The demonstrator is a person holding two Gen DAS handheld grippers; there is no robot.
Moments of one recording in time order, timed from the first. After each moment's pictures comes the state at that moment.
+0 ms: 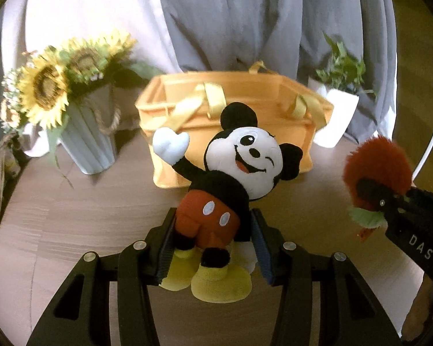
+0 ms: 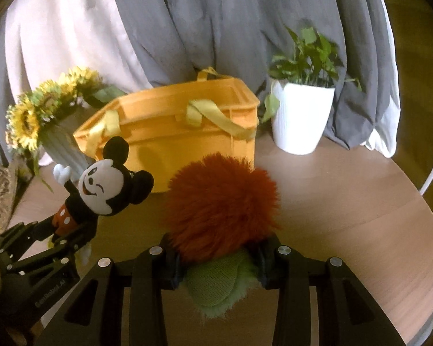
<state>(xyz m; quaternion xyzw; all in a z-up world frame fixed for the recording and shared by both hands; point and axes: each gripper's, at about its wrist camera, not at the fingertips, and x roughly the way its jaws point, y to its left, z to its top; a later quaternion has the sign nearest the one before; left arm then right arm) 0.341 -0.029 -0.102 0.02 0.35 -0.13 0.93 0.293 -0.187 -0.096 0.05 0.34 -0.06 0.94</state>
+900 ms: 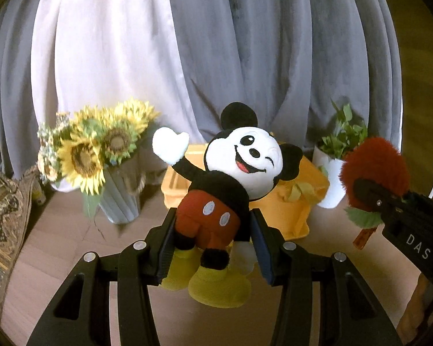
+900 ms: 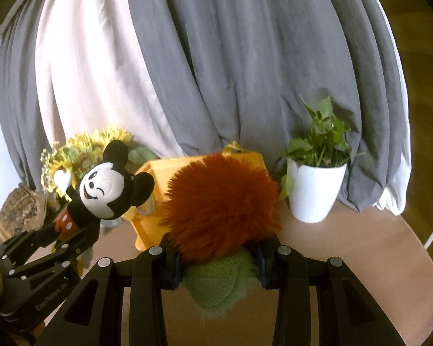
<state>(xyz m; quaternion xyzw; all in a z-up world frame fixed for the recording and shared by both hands) 0.333 -0.030 -0.014 0.01 0.25 -0.08 0.96 0.297 -0.193 -0.014 0.04 0.23 0.00 0.97</state>
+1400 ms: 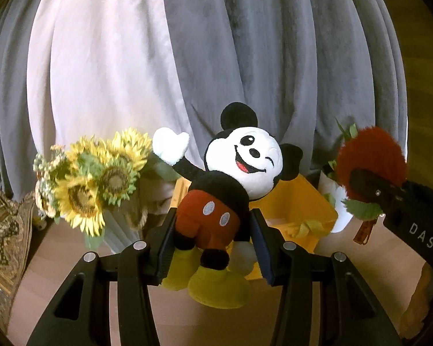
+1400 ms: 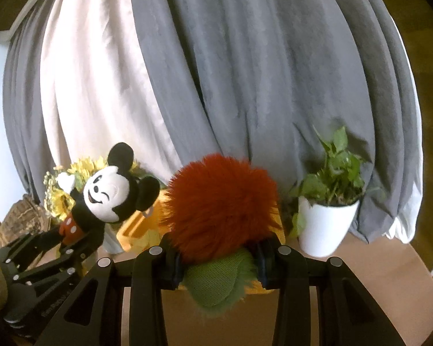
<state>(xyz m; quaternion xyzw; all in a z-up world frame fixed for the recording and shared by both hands) 0.368 -0.030 0.007 0.02 0.21 -0.08 0.97 0.333 -0.190 0.015 0.03 0.19 0.02 0.98</state>
